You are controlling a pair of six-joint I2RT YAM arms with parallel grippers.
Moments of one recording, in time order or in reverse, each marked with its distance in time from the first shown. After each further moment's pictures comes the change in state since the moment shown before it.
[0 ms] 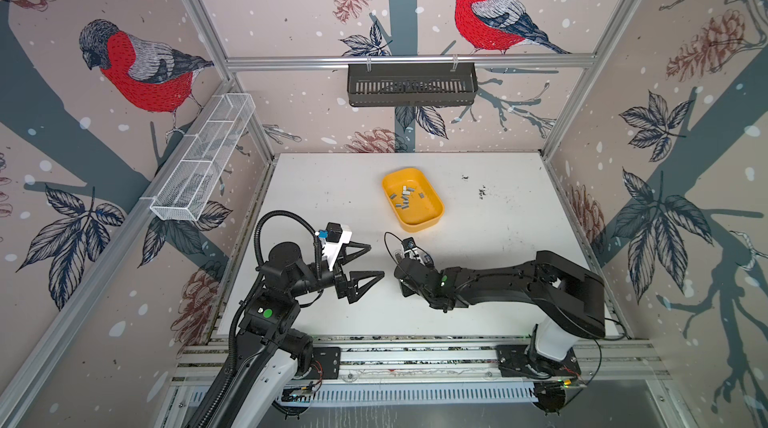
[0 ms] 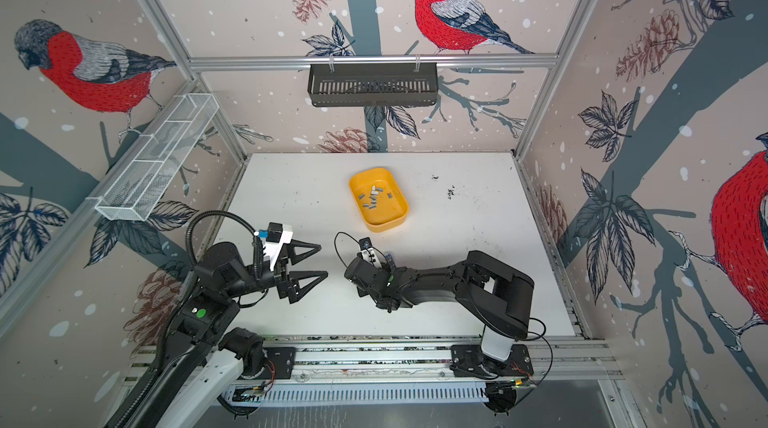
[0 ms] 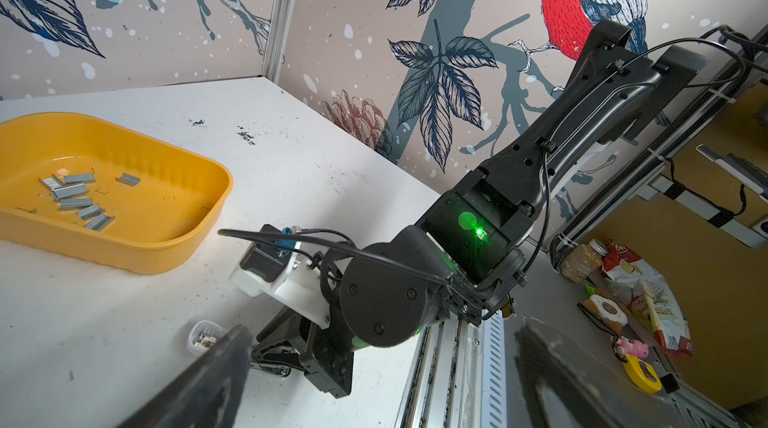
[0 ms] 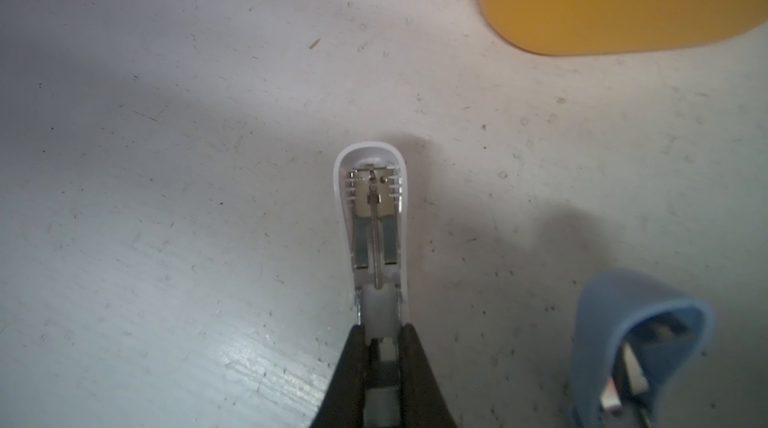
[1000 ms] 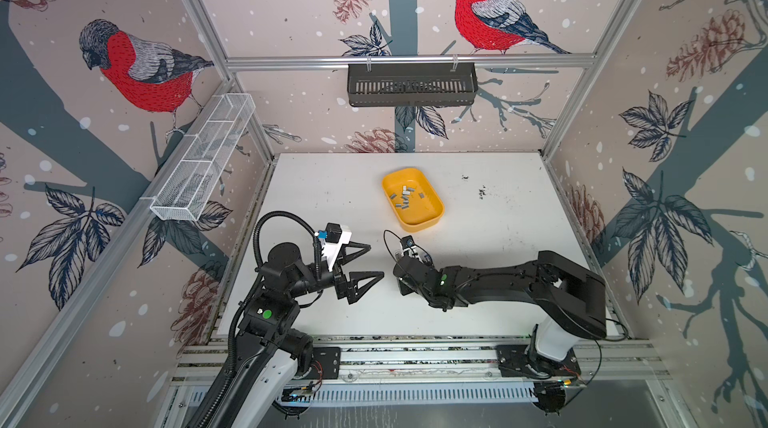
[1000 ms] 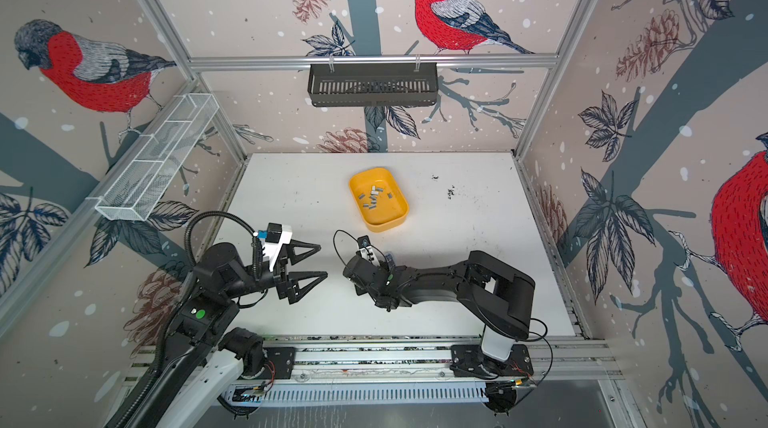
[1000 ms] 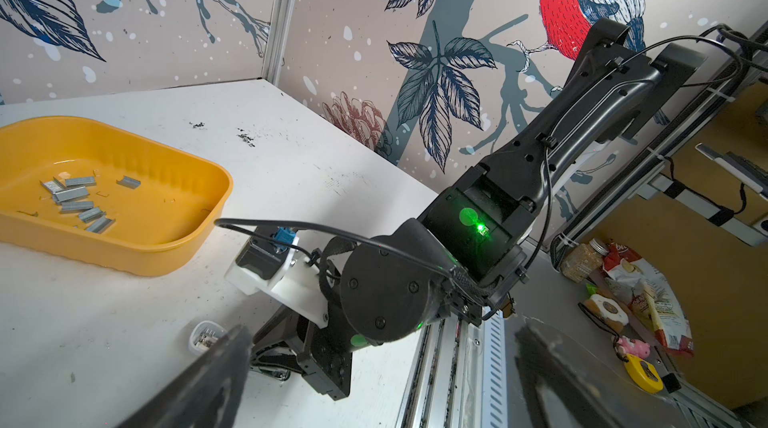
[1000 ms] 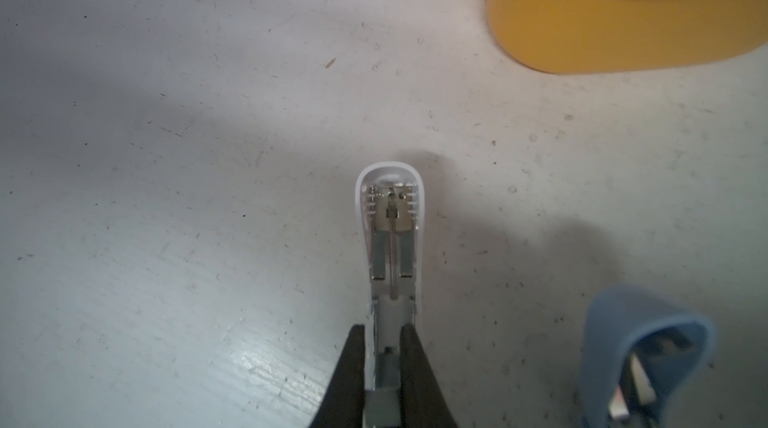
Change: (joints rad) left arm 0.000 -0.007 0.001 -0.002 0.000 0.002; right arm 0.000 -0.004 0.020 0.001 -0.007 0.000
